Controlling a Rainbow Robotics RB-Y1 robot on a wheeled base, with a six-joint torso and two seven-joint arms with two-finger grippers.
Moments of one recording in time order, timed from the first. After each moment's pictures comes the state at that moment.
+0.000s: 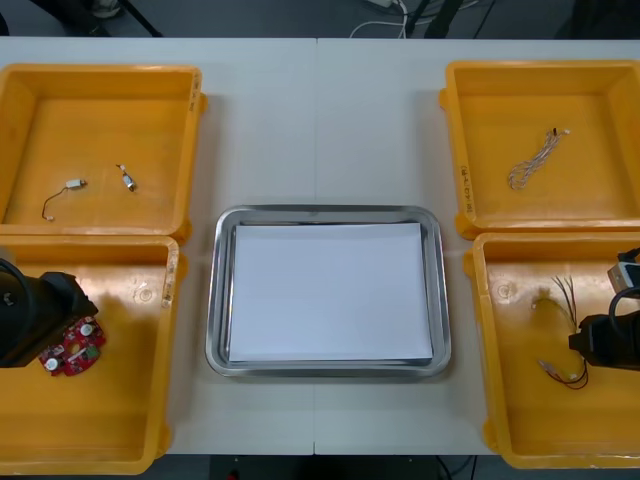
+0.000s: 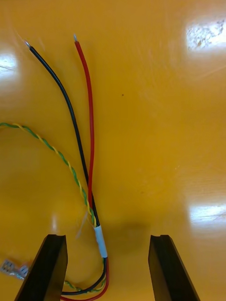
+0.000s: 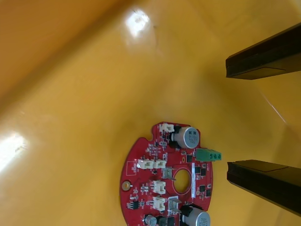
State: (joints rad) right arm 0.14 -0.65 -0.16 -1.96 -0.72 1.40 1.40; left arm 0.09 0.78 0.10 -2.17 0.81 1.52 -0.52
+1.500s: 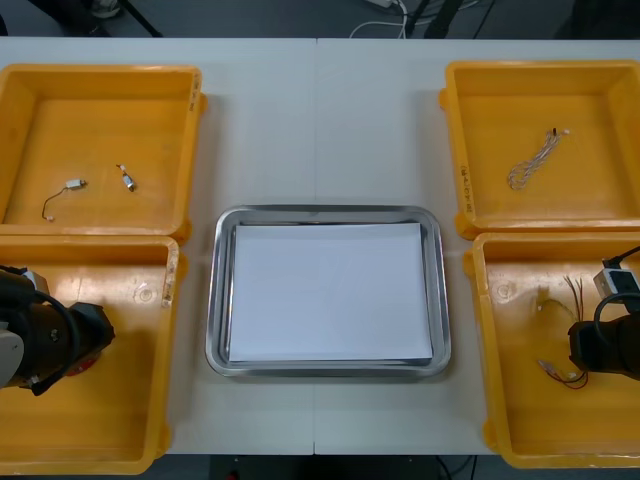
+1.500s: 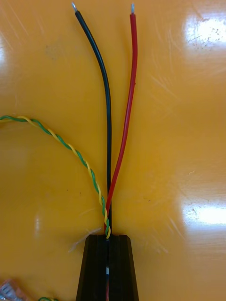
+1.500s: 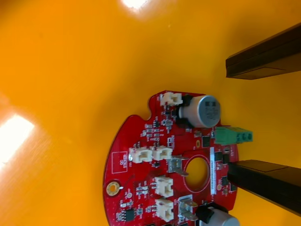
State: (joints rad) right arm 0.13 -0.61 -0.13 -1.94 -0.62 1.38 1.44; left arm 0.13 0.78 -0.08 -2.13 0.60 1.39 -0.52
